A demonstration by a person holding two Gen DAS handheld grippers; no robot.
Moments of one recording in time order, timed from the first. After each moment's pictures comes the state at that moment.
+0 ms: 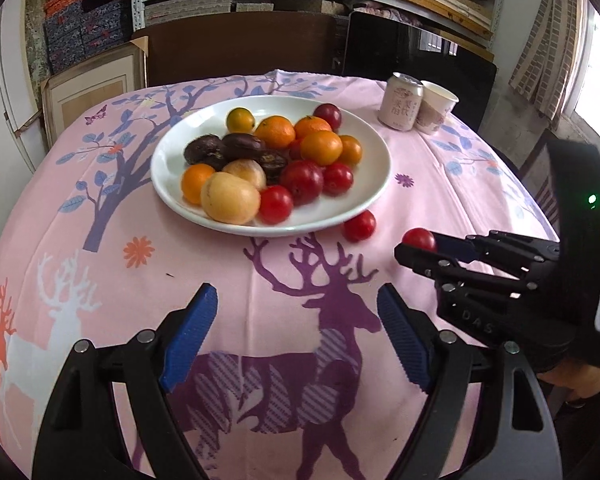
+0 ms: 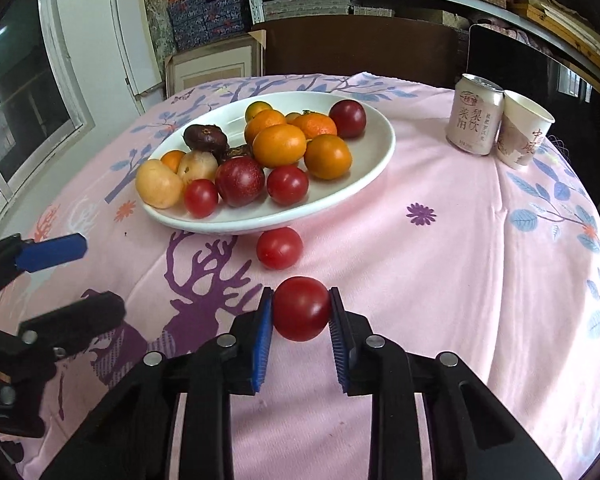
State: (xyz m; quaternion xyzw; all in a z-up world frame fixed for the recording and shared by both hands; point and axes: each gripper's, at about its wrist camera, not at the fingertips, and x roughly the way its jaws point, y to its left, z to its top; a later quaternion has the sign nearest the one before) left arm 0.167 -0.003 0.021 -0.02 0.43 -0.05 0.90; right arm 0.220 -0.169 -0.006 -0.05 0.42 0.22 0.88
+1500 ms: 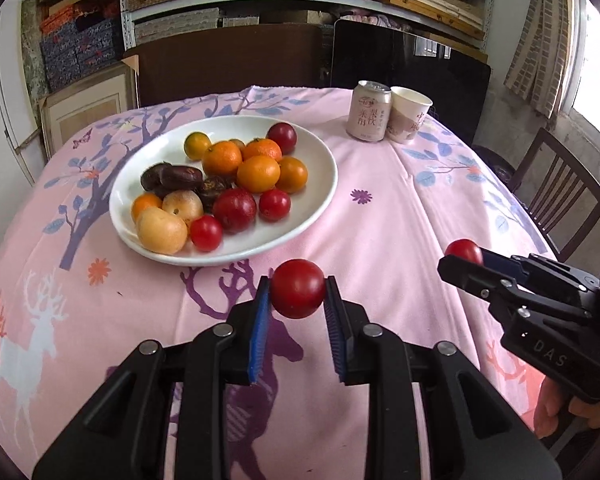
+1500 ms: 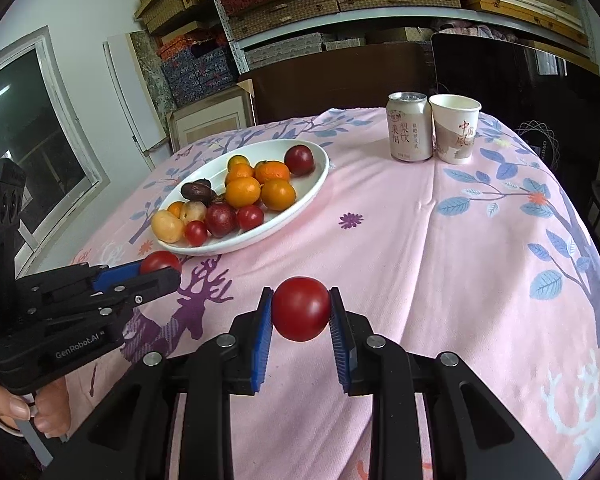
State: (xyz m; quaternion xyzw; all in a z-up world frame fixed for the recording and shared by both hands) left arm 0.173 -0.060 0.041 0.00 0.40 -0.04 0.91; right arm 0.191 -0.248 0.028 0.03 0.37 0.24 0.90
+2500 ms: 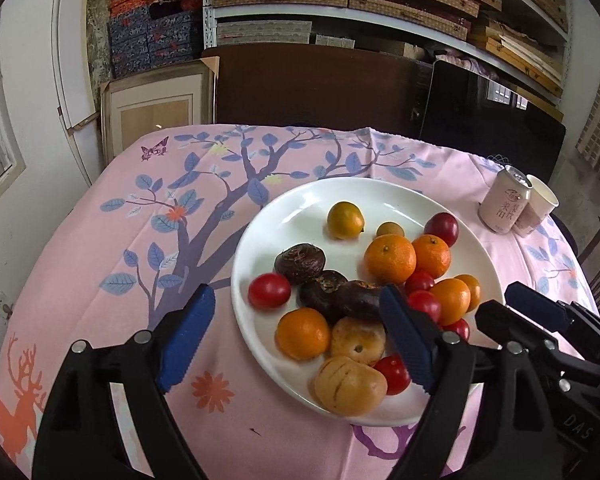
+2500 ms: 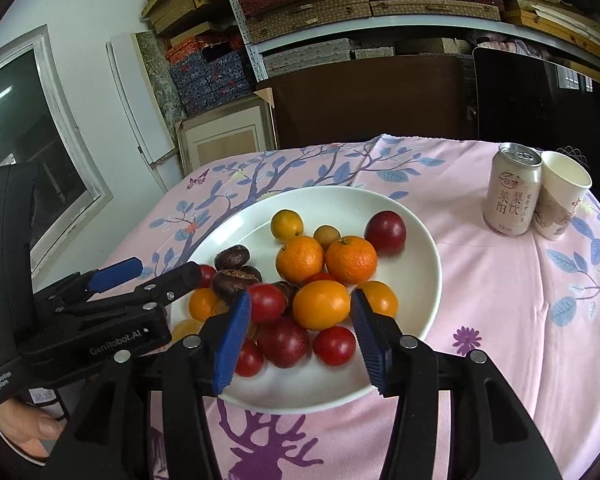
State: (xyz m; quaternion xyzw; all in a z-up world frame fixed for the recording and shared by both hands) left arm 0.266 0.065 0.049 -0.05 0.37 0.08 0.92; right arm 0.284 -0.132 0.043 0.04 0.36 0.25 0.90
